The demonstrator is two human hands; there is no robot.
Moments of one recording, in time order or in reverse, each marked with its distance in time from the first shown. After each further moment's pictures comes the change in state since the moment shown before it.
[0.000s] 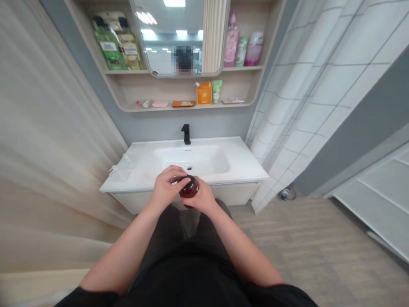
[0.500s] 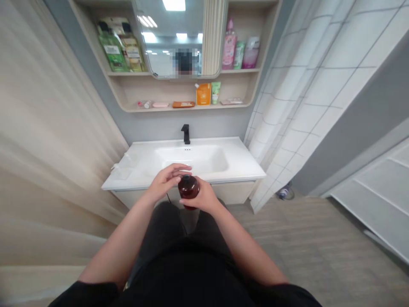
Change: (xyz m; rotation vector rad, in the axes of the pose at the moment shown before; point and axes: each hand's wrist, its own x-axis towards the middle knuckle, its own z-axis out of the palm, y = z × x) left_hand 0.007 0.011 -0.027 -0.242 -0.374 -0.159; right_hand -0.015 -0.003 -0.017 0.010 -0.070 -0.096
